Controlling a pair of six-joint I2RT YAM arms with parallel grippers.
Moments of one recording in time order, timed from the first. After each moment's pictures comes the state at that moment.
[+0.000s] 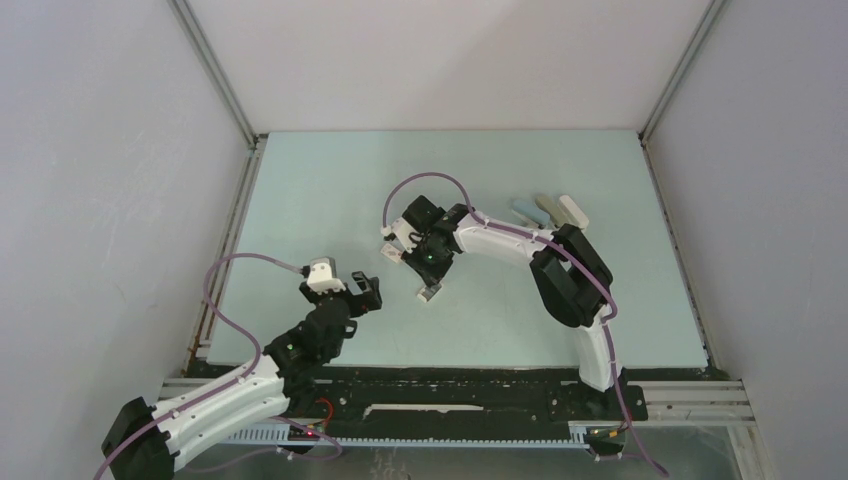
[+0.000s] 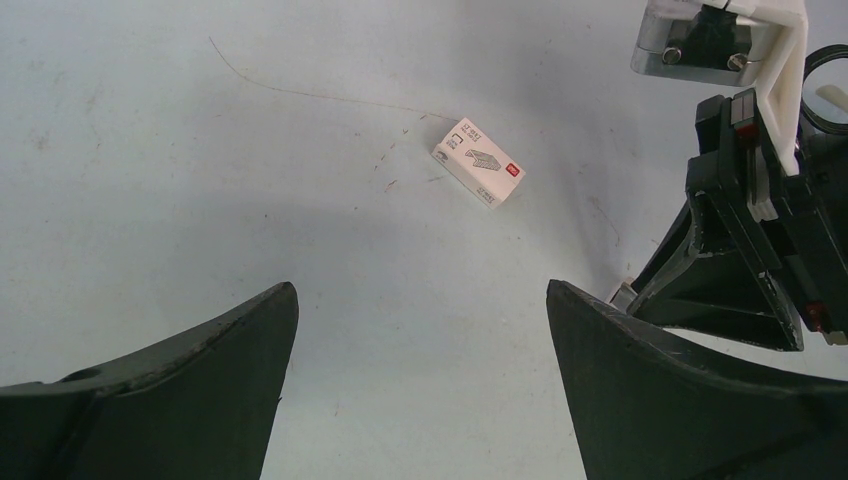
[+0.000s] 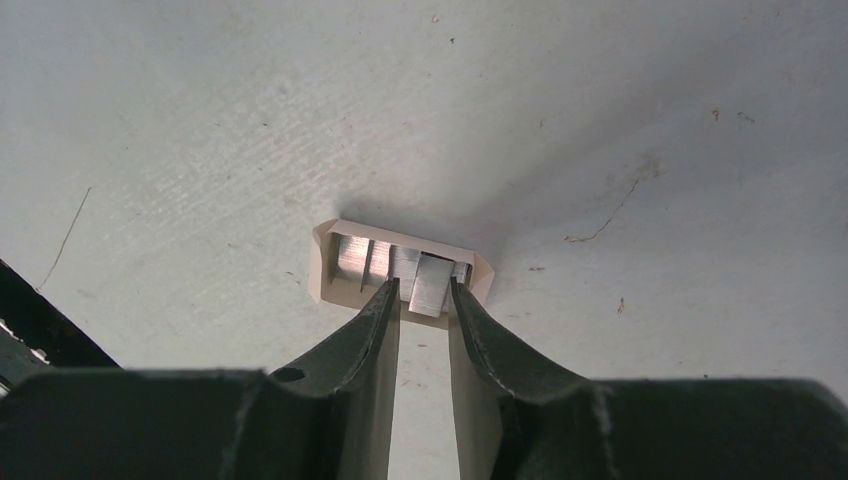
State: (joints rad) left arm -0.83 0.59 0.14 0.07 -0.73 -0.60; right arm 0.84 2.07 1.58 -0.72 -0.19 -0.17
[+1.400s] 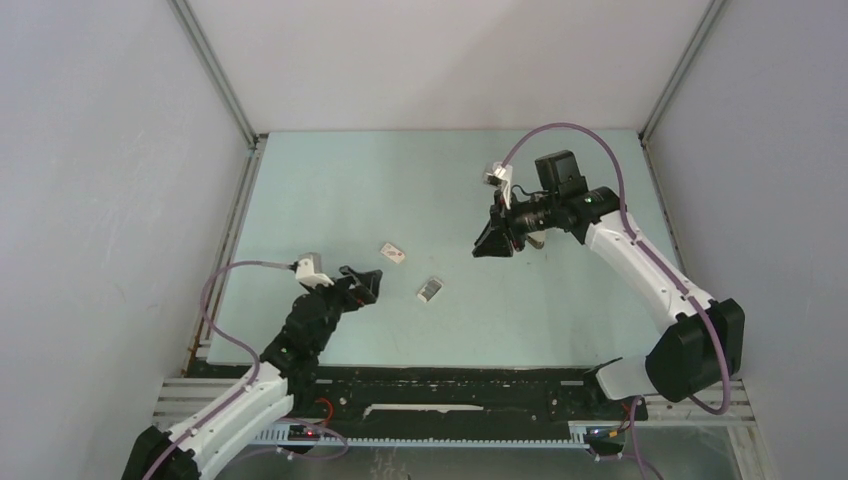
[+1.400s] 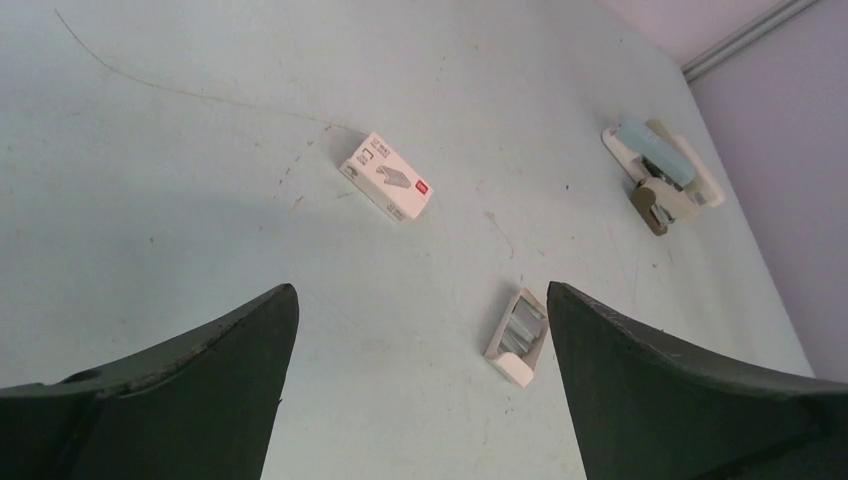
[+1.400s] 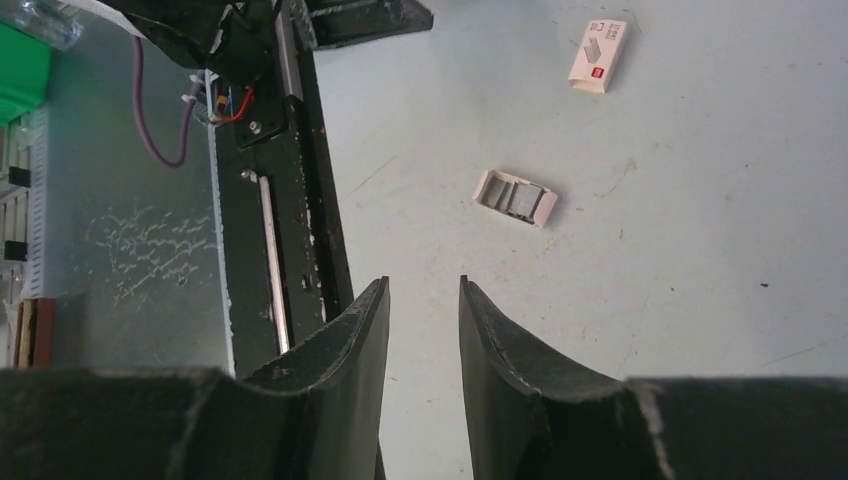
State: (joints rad) left arm -0.59 0.53 0.03 0.30 -0.31 -0.67; right arm 0.40 1.41 1.27 -0.71 -0.94 -0.33
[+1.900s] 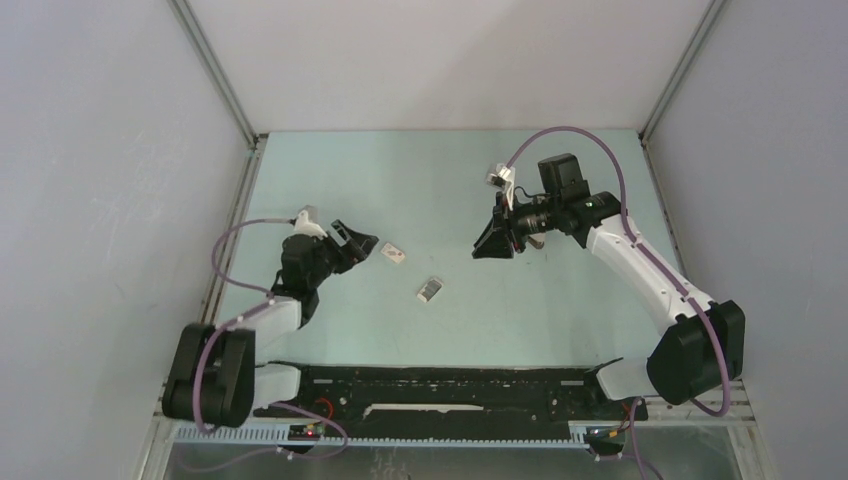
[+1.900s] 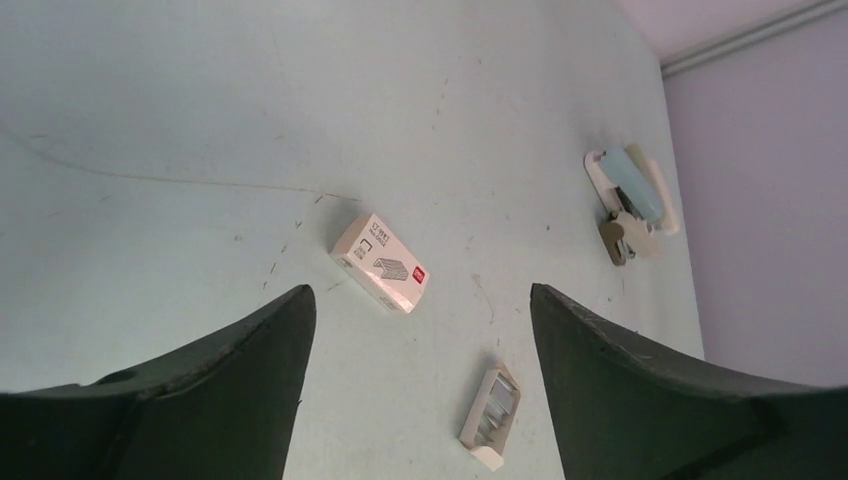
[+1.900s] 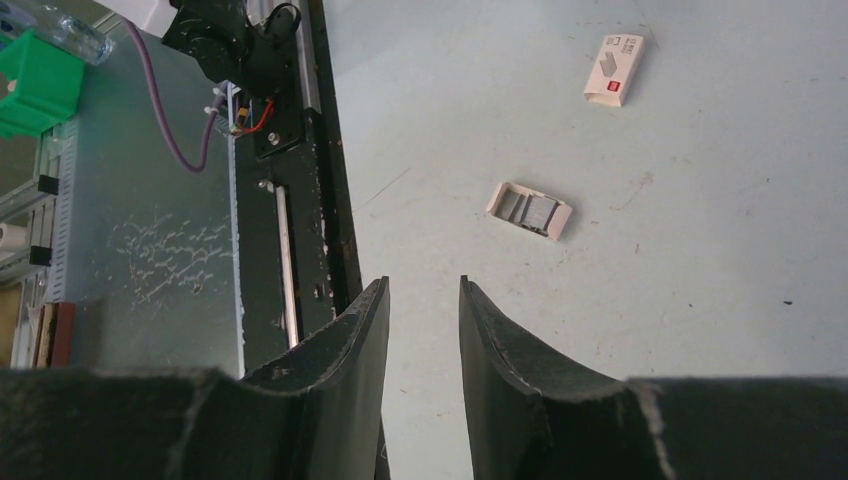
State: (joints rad) left arm -0.14 1.14 0.30 0.52 0.24 -0.74; right arm 0.37 1.38 1.21 -0.63 -1.01 -0.30
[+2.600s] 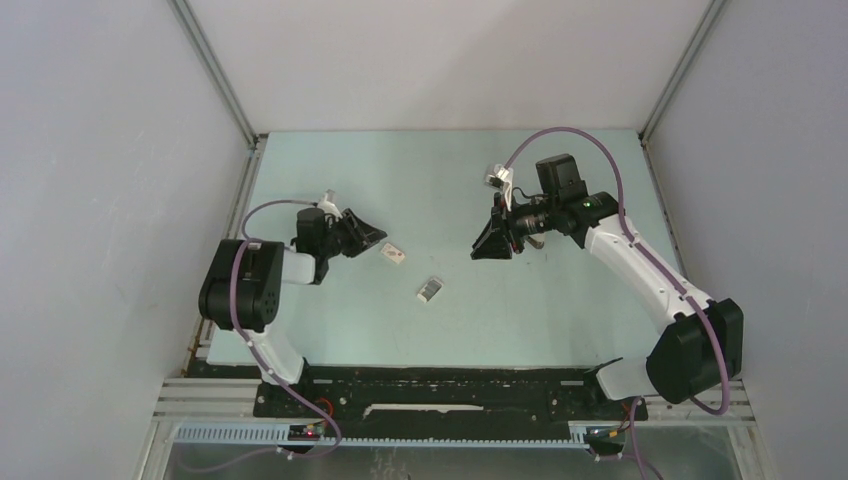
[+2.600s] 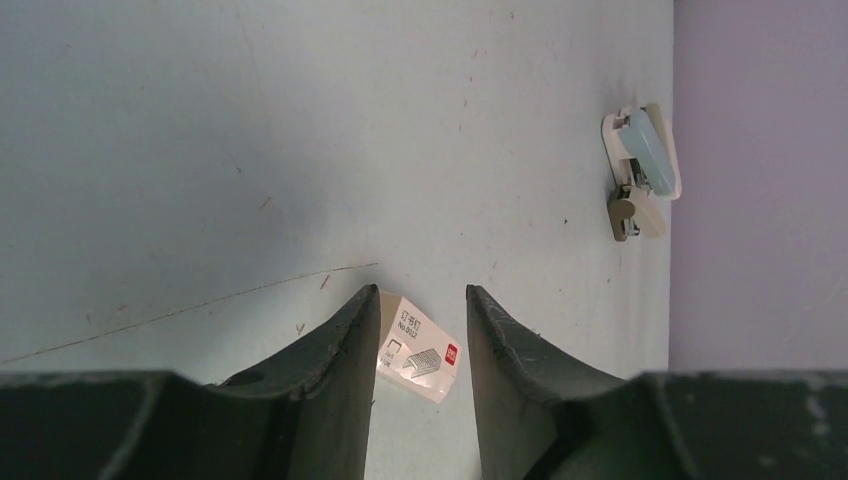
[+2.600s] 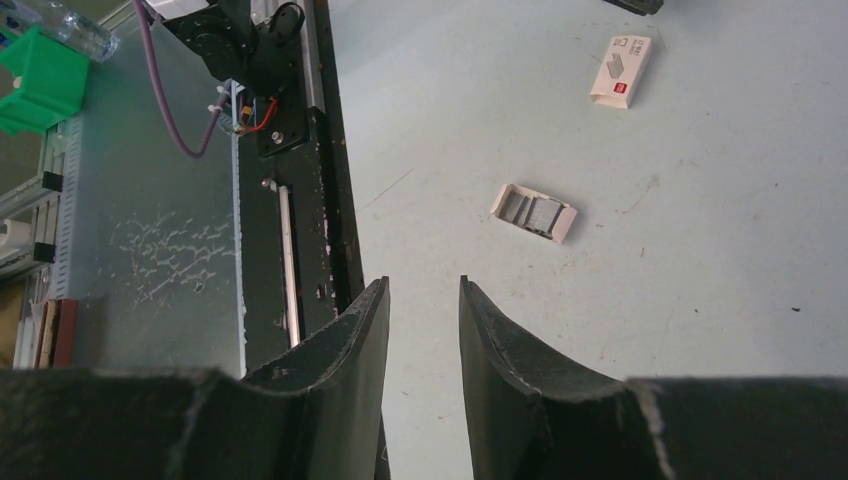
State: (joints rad) left arm -0.08 1.74 0.61 0.63 0.53 -0.76; right arm 0.39 1.39 1.21 -0.62 -1.02 -0.30
